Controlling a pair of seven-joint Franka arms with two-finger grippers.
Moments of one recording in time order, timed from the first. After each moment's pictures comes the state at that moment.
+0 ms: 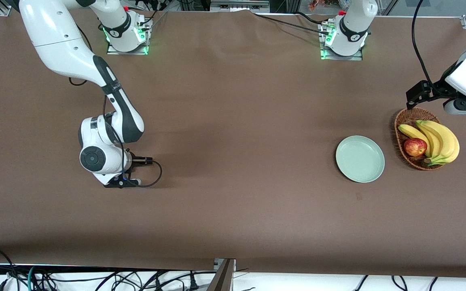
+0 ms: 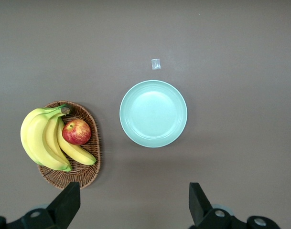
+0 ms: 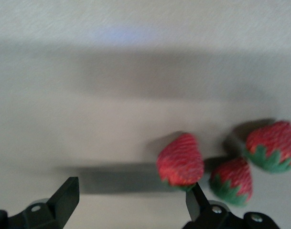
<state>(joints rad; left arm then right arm) -0.04 -0.03 0.00 -1.70 0.06 1.67 -0.03 0.16 0.75 0.05 -1.63 -0.06 2.17 0.19</state>
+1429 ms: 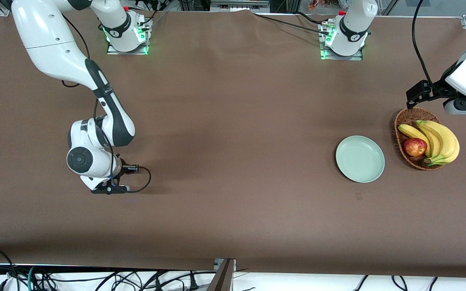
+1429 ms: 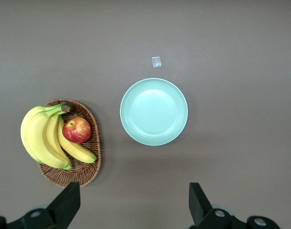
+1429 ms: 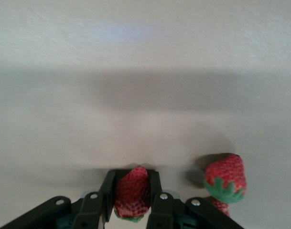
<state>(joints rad) -0.04 -0.03 0.00 -1.70 0.06 1.66 -0.03 0.12 0.75 0.07 -1.59 -0.08 2.22 0.19</state>
